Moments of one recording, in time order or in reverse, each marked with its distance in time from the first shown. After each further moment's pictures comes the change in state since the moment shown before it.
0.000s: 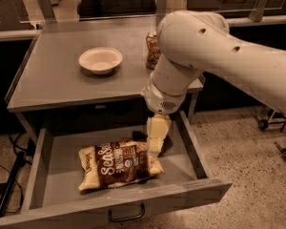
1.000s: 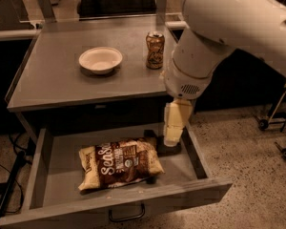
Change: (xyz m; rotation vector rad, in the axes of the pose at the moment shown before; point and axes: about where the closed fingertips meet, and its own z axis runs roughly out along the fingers) arm 0.025 0.008 -0.071 0.063 0.059 0.085
